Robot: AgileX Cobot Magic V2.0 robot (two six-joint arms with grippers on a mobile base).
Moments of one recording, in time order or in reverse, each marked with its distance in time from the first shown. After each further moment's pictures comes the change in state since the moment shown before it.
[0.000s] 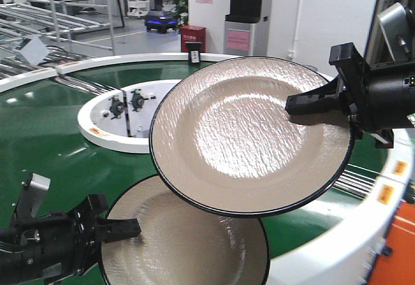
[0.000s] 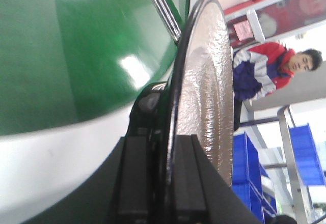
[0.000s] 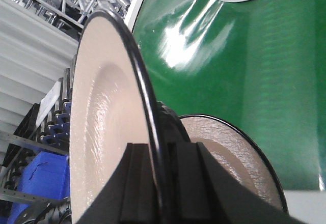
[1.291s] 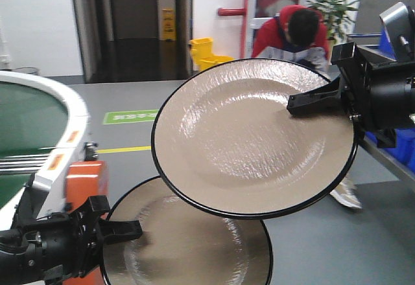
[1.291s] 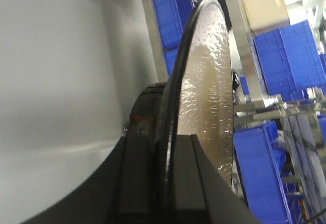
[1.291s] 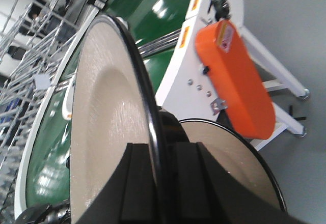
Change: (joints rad) left arm 0.000 0.000 0.002 0.000 0.005 0.000; right arm 0.000 -0.001 0.000 -0.001 0.000 0.000
